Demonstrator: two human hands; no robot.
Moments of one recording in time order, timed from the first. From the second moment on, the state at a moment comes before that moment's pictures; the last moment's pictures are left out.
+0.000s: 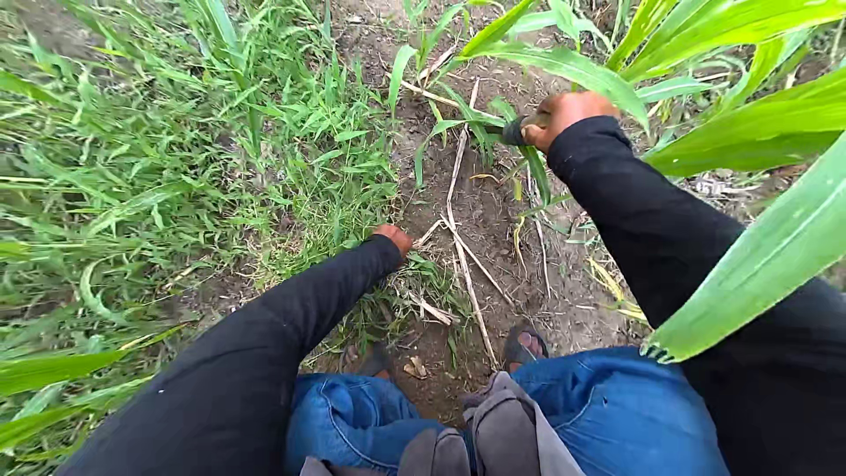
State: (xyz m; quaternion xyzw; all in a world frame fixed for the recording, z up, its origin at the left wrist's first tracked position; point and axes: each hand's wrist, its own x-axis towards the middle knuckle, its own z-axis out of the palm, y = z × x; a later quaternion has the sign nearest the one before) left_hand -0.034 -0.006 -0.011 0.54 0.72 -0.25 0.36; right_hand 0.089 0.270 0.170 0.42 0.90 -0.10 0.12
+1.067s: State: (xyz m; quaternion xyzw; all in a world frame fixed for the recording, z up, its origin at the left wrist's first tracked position) left_hand -0.067 -0.055 -0.011 0.34 0.87 -0.10 0.35; right_hand 0.092 0.270 0.168 0.42 0.89 -0.10 0.11
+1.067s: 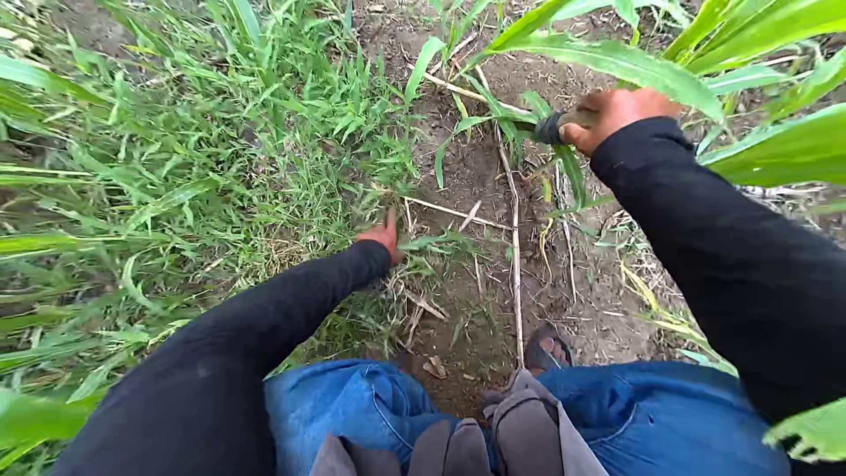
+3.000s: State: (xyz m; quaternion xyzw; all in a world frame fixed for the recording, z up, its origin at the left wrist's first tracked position) left_hand -0.018 -0.044 0.010 0.35 0.76 -0.17 0.51; right_hand 0.087 0.267 0.175 0.42 0.89 -0.09 0.13
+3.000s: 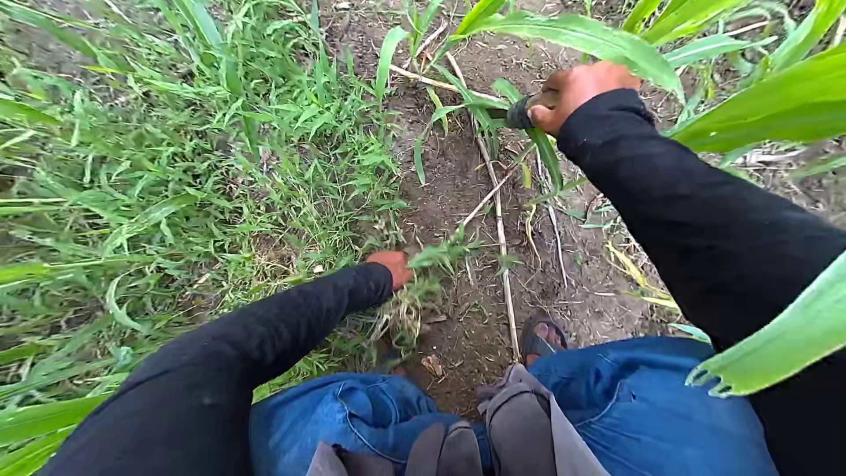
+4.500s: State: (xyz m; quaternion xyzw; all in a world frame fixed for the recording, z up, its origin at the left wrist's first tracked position) left_hand -0.053 0.011 -0.010 0.36 0.86 -0.12 0.33; right_hand 0.083 0.270 0.175 0.43 0.89 -0.08 0.13
